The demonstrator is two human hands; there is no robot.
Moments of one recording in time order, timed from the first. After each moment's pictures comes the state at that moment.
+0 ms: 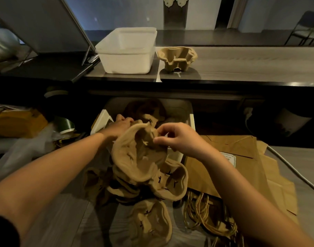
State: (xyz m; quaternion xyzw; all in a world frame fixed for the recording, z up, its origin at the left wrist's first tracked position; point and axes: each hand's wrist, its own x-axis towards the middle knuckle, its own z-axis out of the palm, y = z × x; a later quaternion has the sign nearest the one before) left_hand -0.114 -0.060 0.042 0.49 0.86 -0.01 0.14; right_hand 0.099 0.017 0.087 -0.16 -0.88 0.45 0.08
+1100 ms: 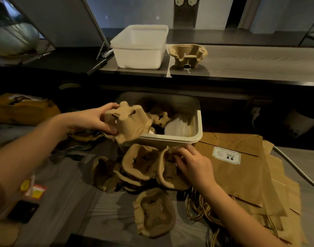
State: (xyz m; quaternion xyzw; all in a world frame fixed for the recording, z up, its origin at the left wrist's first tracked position) left_hand -0.126 -0.152 0.122 0.42 0.77 0.25 0.41; right_hand 0.138 -0.008 -0.025 -0.21 -0.92 0.09 0.31
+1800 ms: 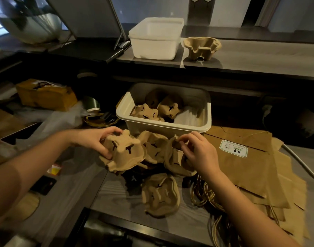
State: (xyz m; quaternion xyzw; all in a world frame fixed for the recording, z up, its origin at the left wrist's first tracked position) left_hand -0.126 -0.226 0.059 0.43 0.73 0.18 0.51; right_hand 0.138 -0.026 -0.005 -0.19 -0.90 0.19 0.34
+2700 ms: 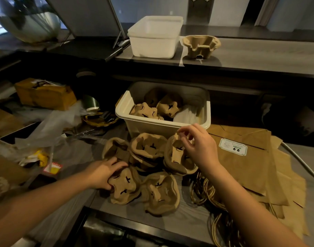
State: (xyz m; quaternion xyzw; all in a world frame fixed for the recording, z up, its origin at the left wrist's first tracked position) left_hand -0.082 -0.257 -0.051 0.57 0.78 -0.16 0.18; right_hand 0.133 -0.026 0.015 -0.22 -0.90 0.22 0.32
